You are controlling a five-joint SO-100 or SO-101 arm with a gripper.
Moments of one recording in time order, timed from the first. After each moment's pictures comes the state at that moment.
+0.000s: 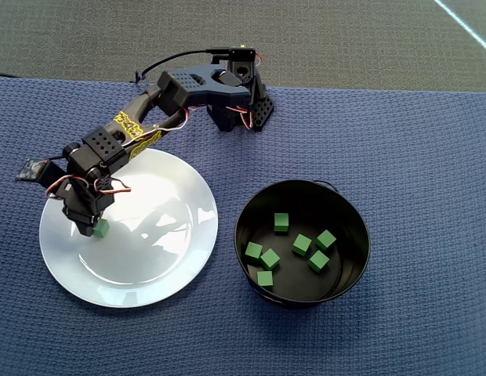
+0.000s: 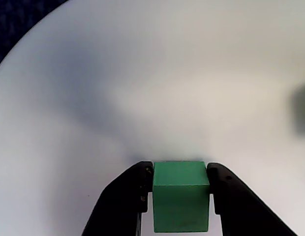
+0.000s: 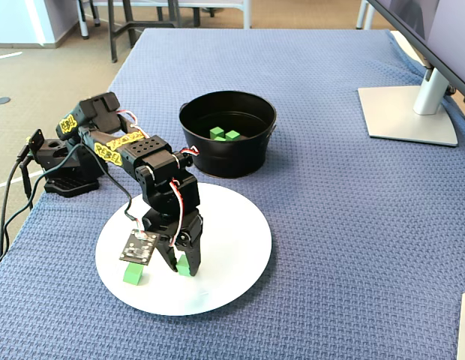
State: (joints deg) arm 45.4 39.7 37.8 76.6 -30.7
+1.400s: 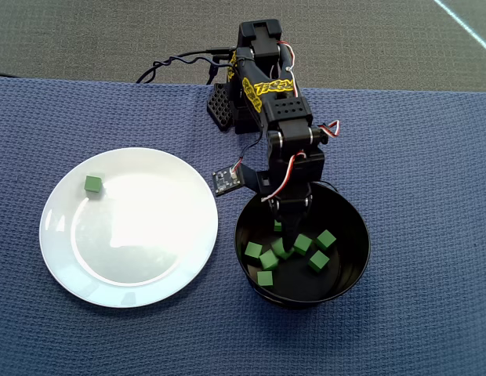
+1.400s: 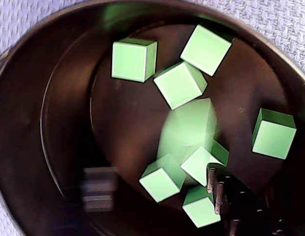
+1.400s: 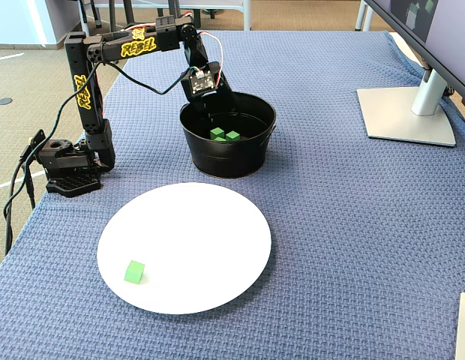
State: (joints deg) arm -13.1 88.4 79.5 76.8 -0.2
